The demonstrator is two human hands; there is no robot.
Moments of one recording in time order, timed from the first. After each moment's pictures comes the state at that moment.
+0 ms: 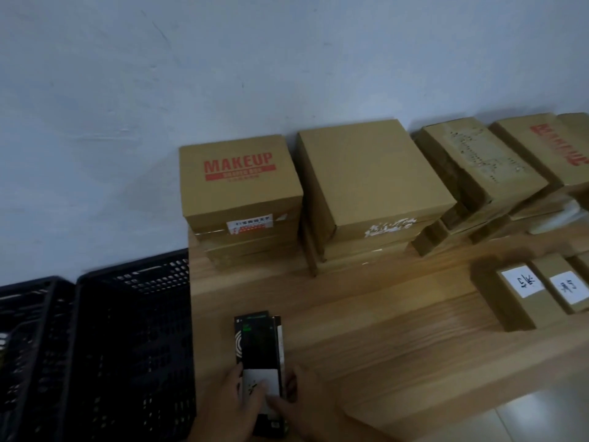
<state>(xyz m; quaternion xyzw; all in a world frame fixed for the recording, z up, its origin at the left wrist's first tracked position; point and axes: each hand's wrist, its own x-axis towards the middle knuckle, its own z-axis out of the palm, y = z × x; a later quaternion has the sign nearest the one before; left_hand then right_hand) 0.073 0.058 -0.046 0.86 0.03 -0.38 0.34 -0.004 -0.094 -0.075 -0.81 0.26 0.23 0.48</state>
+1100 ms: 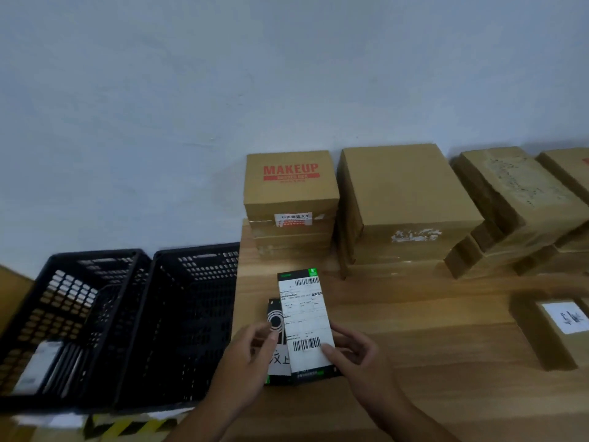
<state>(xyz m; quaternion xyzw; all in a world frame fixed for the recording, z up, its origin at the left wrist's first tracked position) 0.033 0.069 0.003 0.87 0.00 -0.20 0.46 -0.041 -0.150 -0.026 -0.64 0.21 0.05 0.74</state>
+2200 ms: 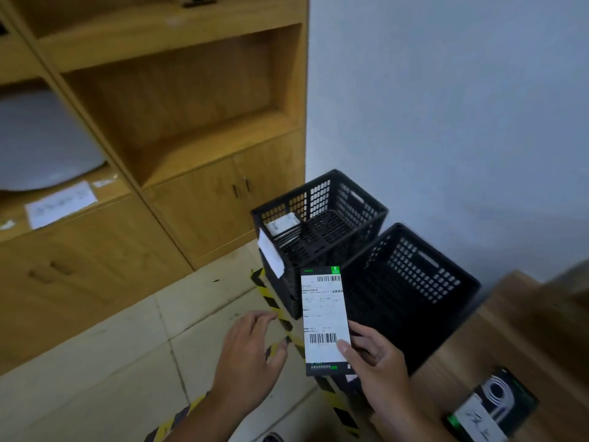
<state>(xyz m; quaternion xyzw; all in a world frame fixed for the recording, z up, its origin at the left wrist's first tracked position) -0.176 0.346 0.003 0.92 0.29 0.11 0.25 -0.030 0.155 -0.019 -0.71 -0.09 0.31 0.63</state>
